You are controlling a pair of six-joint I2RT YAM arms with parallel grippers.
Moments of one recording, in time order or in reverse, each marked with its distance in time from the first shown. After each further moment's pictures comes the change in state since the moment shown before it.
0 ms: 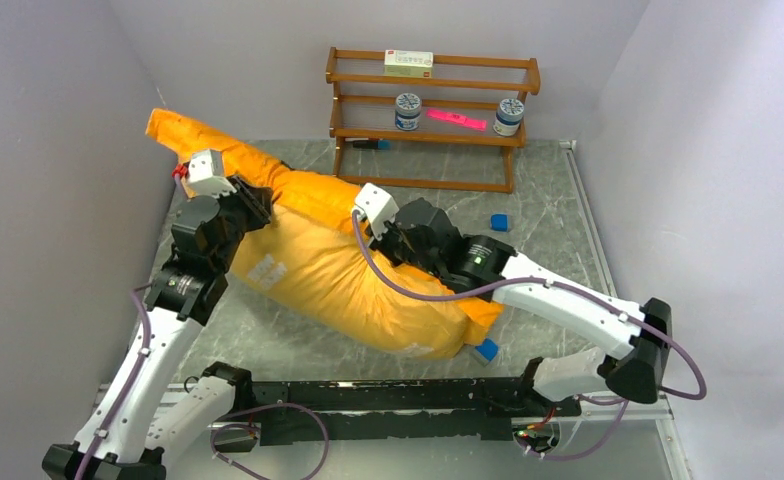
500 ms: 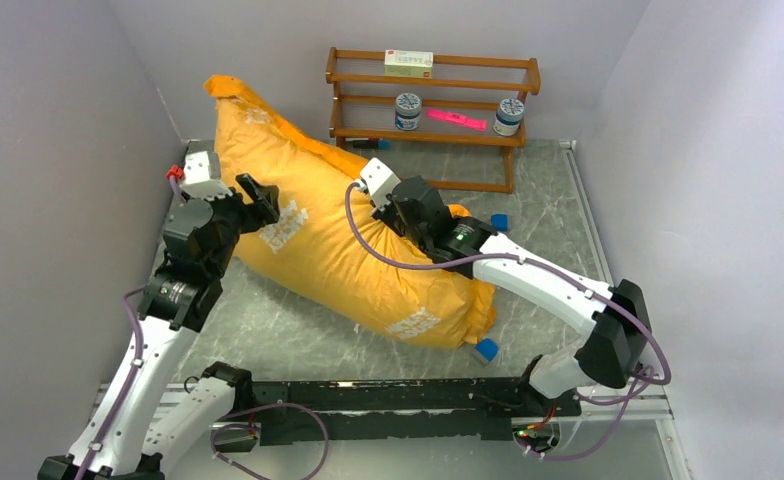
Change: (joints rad) left arm -0.007 -0.020 0.031 -0.036 -0.020 0.093; right arm -0.143 0.151 0.019 0.147 0.142 -0.113
